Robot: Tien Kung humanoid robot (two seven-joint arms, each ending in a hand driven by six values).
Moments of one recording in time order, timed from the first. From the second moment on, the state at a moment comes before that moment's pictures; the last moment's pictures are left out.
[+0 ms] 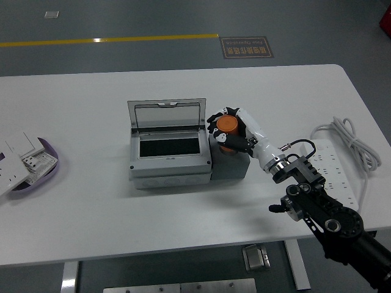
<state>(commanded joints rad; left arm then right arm) 0.10 0.11 -1.03 -0.18 1.01 -0.04 0.36 0.38 -0.14 0.94 1.17 -1.23 -0.09 0.35</state>
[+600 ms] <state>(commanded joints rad) 0.11 0.11 -1.05 -0.18 1.02 -0.05 0.37 0.56 -0.04 0.72 1.28 -1.78 -0.05 0.02</state>
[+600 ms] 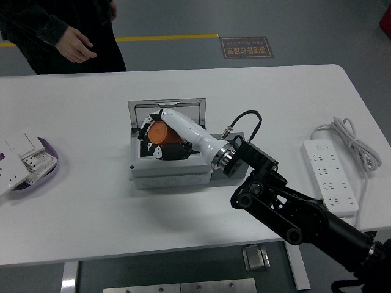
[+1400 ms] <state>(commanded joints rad) 0.10 0.11 -1.06 -0.18 1.05 -0.05 0.37 0.62 0.00 0.64 1.19 -2.16 -0.13 -0.21</state>
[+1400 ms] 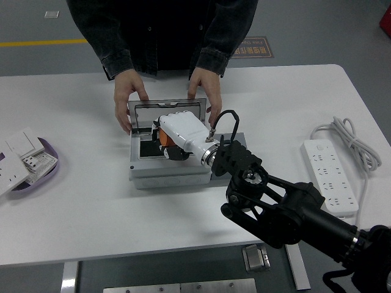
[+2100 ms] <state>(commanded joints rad) 0.10 0.11 -1.06 -0.18 1.05 -0.05 0.37 0.61 0.00 0.63 1.18 -2.11 -0.07 -0.20</state>
